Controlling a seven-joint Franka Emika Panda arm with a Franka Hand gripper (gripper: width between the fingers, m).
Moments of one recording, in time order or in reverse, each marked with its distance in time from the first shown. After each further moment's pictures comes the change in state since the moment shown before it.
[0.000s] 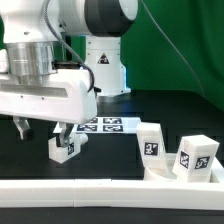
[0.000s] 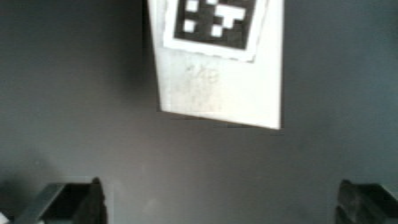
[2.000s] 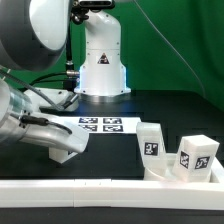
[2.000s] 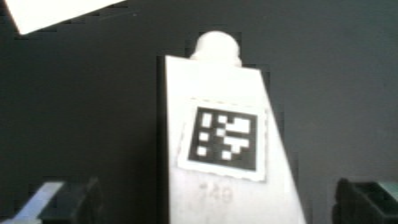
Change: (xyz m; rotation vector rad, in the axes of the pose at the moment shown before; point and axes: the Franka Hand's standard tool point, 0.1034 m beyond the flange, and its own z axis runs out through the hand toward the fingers) arm -0.023 0.005 0.027 0.020 -0.827 0.031
